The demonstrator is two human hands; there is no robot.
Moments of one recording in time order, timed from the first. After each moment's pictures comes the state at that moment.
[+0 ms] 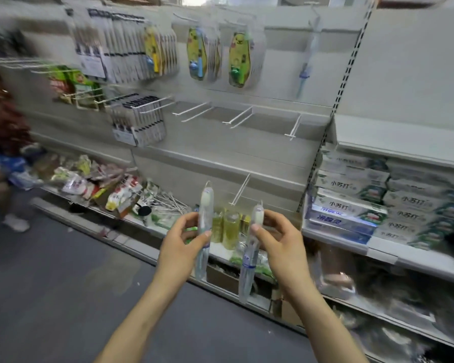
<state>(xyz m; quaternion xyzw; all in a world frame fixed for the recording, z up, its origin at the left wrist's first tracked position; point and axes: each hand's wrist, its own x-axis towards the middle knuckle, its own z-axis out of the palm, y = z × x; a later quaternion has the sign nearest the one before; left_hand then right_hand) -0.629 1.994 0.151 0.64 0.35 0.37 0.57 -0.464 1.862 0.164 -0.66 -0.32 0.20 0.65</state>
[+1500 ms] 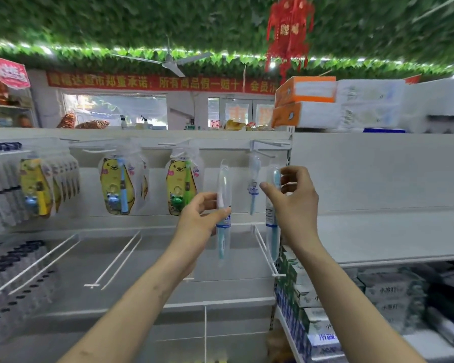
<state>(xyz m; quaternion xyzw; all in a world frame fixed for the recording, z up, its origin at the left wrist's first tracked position) -0.331 2.272 0.364 0.70 0.05 0.29 0.65 -0.243 2.098 0.392 -0.68 -0.25 -0.29 0.63</state>
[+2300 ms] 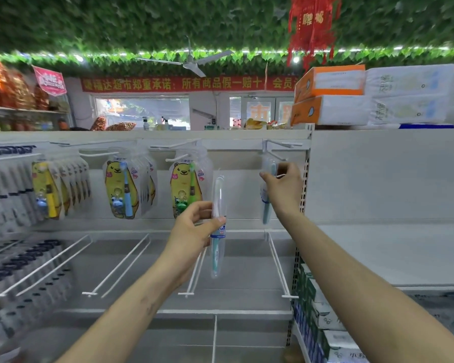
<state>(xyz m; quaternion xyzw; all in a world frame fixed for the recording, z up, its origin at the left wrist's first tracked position) -0.307 2.291 0.355 0.70 0.09 0.30 0.64 -0.097 2.171 0.396 -0.71 -0.20 -0.23 0.64</state>
